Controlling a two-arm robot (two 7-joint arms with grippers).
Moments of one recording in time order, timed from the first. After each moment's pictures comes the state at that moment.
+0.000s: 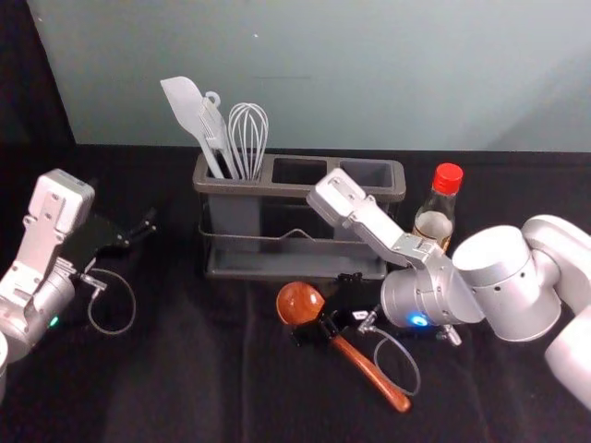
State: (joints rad) left arm -0.20 0.60 0.45 -1.41 -0.25 -0.12 0.03; right arm 0.55 0.44 -0.77 -1.49 0.34 0.74 0.45
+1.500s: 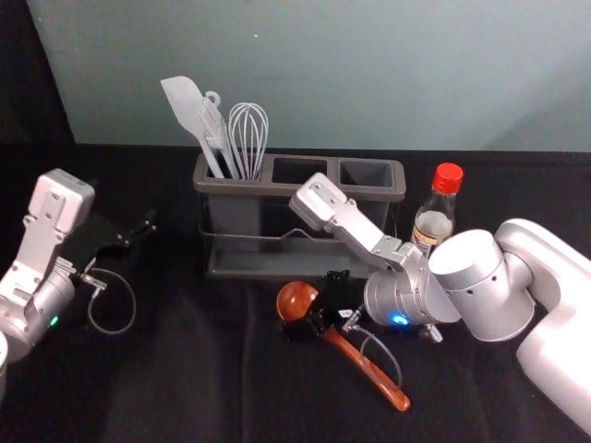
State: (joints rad) left arm -0.20 0.60 0.45 -1.41 -0.25 -0.12 0.03; right arm 0.55 0.37 -0.77 -1.41 0.26 0.70 0.45
